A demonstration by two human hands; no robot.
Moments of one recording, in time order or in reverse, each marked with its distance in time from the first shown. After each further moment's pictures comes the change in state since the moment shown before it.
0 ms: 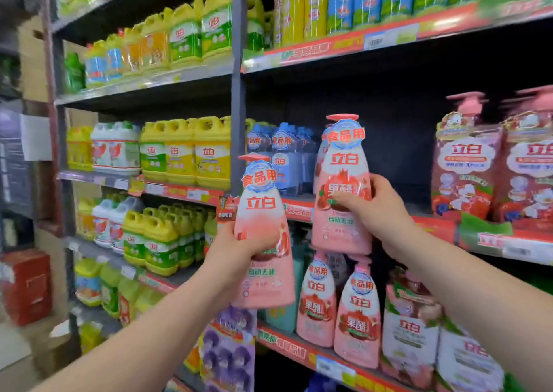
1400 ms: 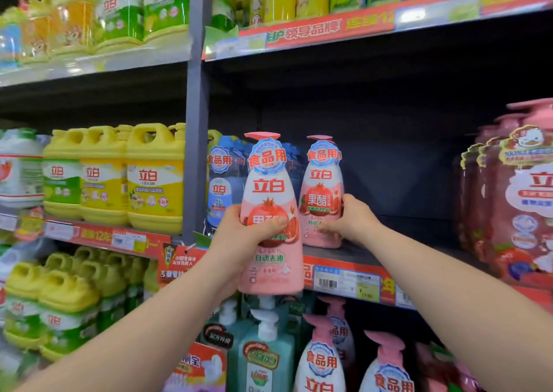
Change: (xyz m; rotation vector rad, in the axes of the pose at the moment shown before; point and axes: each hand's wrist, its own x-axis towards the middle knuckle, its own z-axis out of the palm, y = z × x) left_hand 0.228 -0.018 0.030 -0.051 -0.199 0.125; right_hand 0.211 0.086 0.068 -0.634 -0.059 0.071
